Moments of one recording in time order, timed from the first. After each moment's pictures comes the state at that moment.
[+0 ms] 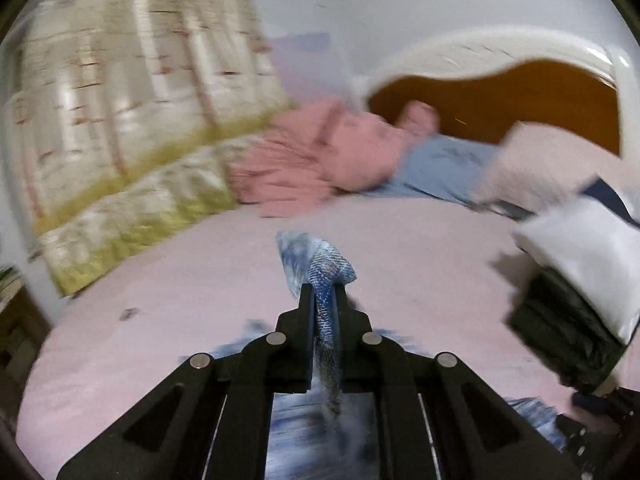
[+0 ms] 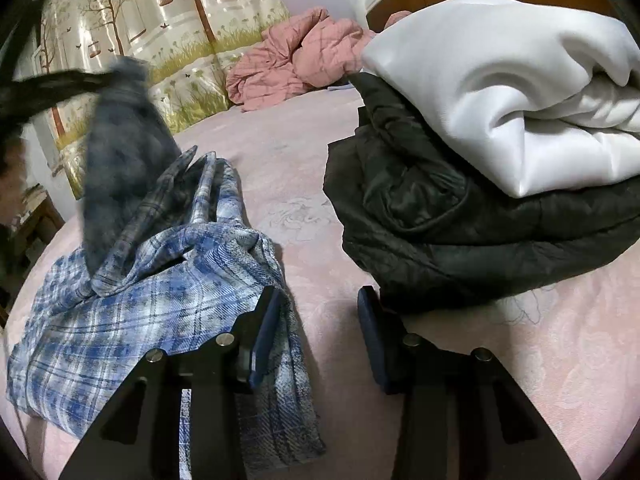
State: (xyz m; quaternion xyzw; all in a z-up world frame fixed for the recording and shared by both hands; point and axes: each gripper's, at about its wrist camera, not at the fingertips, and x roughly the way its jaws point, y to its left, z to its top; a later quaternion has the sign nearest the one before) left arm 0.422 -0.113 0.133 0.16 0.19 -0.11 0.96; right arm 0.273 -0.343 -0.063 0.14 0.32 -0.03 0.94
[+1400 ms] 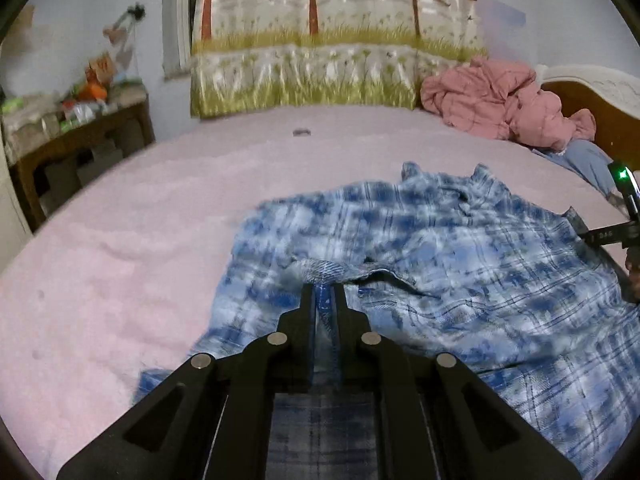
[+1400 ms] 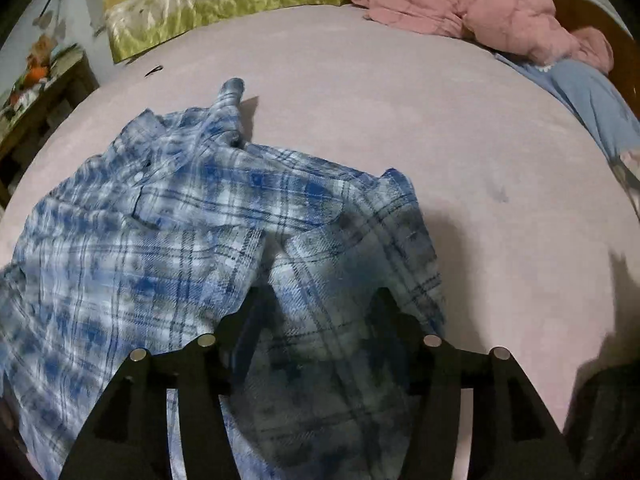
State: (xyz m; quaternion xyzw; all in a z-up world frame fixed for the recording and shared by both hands) left arm 0.309 0.160 -0.023 -0.02 0.30 0.10 0.95; right arm 0.519 -0.194 -0.041 -0.02 0.48 0.11 0.87
